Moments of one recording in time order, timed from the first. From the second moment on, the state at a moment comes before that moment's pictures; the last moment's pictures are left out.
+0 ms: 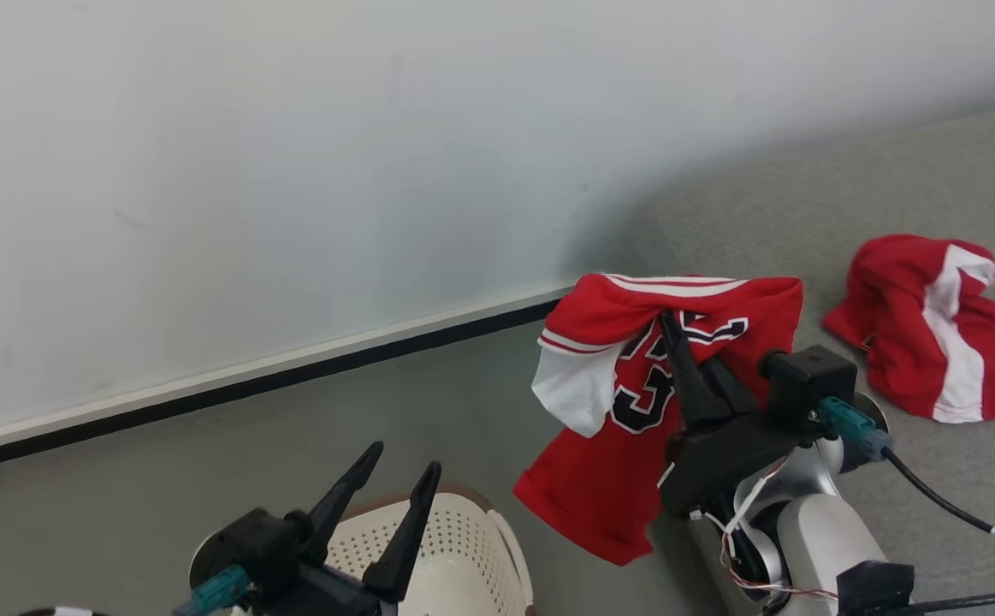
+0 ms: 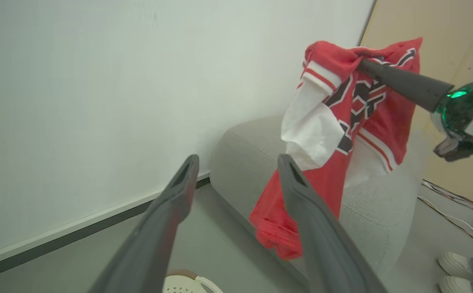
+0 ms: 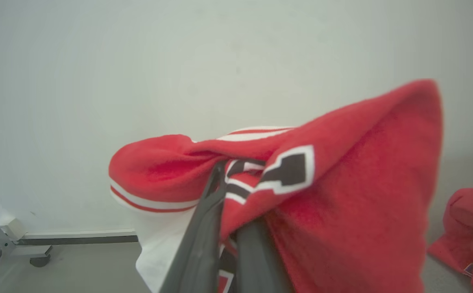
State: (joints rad) left arm -0.37 0.29 -0.67 0.12 -0.58 0.04 -0.26; right arm -0.33 -0.05 0.30 0.12 0.15 0.13 0.01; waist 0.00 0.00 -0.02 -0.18
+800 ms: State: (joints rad) left arm -0.16 0.49 -0.54 -0.30 -0.32 0.03 -0.09; right arm -0.94 -0.26 0.24 0.43 0.42 0.13 -0.12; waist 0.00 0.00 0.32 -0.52
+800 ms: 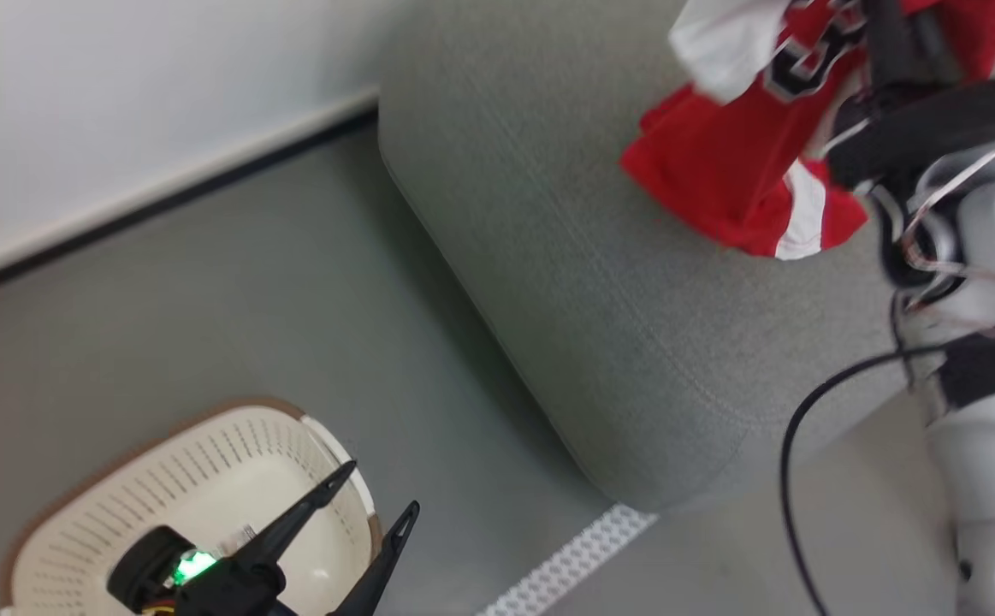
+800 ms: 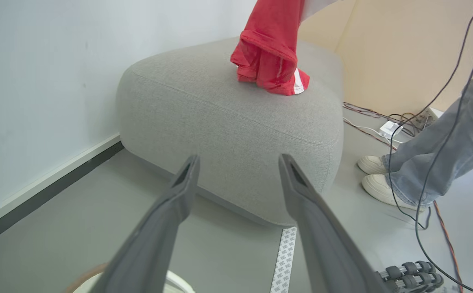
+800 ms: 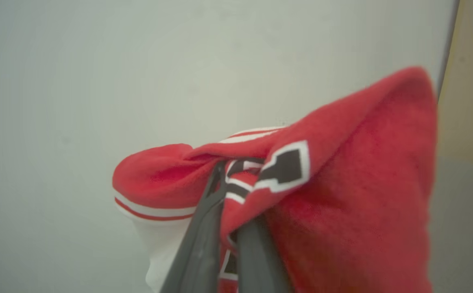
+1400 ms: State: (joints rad) left arm -0.16 0.57 -0.56 -0.63 -0.20 0.08 0.07; right arm -1.34 -0.39 -0.16 0.93 0.37 0.13 -0.25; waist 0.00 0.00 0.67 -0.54
